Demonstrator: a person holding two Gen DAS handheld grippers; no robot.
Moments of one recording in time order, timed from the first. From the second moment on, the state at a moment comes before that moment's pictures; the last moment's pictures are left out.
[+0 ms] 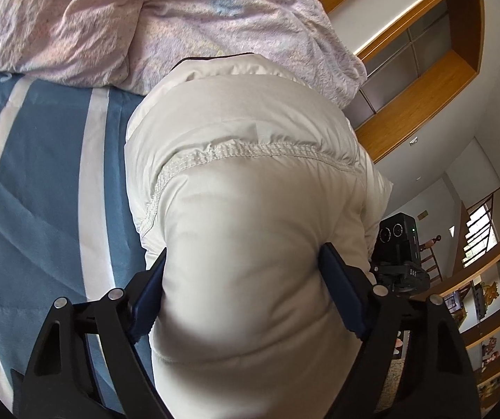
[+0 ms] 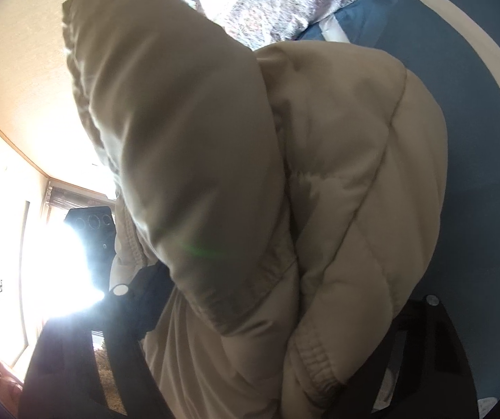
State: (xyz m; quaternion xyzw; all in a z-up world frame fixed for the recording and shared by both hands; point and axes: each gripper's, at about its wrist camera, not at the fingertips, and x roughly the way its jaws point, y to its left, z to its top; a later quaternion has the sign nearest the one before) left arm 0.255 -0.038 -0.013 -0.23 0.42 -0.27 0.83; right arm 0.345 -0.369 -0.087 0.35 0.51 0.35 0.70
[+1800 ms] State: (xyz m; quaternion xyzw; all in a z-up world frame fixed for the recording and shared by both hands) left arm 0.225 0.018 0.054 0.00 0.26 -0.10 0.96; right arm 0.353 -0.253 -0.071 0.30 0.52 0.29 0.74
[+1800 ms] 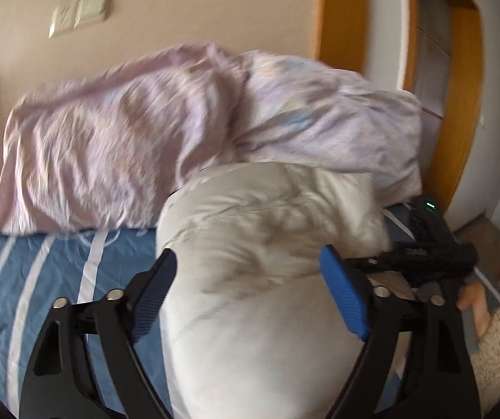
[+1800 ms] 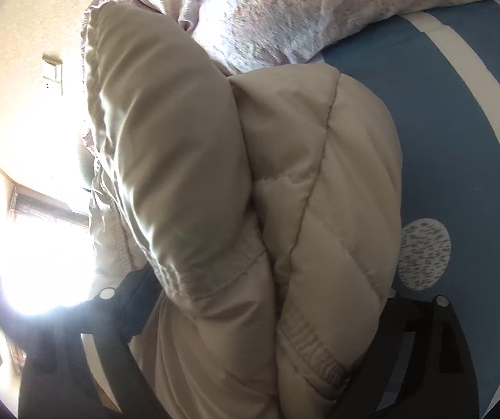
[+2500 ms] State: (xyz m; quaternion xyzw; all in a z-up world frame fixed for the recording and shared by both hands) left arm 0.237 -0.032 0.004 0.06 0.33 -0.11 0.94; right arm 0.330 -0.260 0.036 0.23 0.43 0.21 0.85
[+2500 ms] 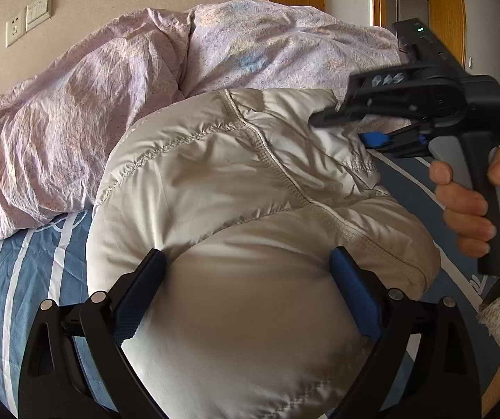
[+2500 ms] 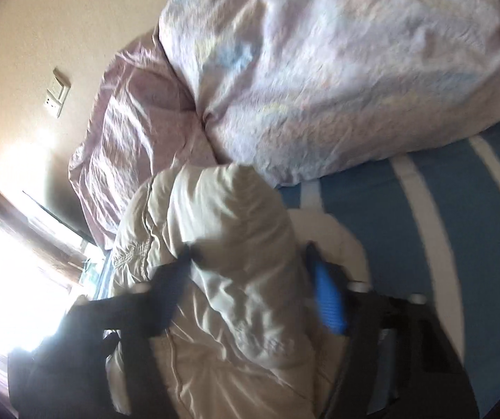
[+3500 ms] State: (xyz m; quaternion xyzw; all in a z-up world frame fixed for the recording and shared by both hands) left arm 0.238 -0.063 0.005 0.06 0.31 -0.12 0.94; right arm 0.382 -0.272 -0.051 0.25 0.46 0.13 0.84
